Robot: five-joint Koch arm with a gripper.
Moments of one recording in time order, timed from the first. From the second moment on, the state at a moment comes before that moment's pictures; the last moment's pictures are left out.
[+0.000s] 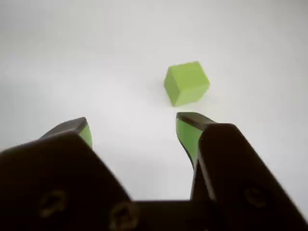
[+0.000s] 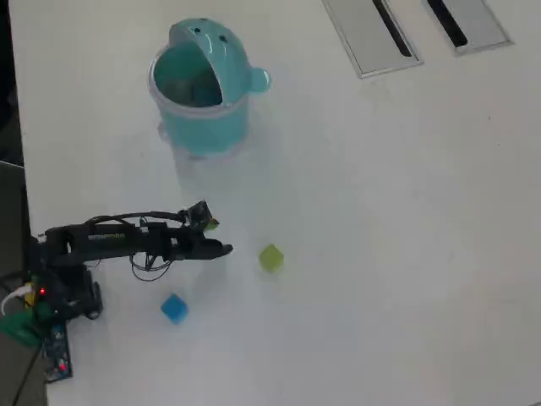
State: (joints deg) arm 0.2 95.0 120.7 13.6 -99.9
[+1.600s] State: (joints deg) arm 10.4 47.7 81.8 -1.1 -103.6
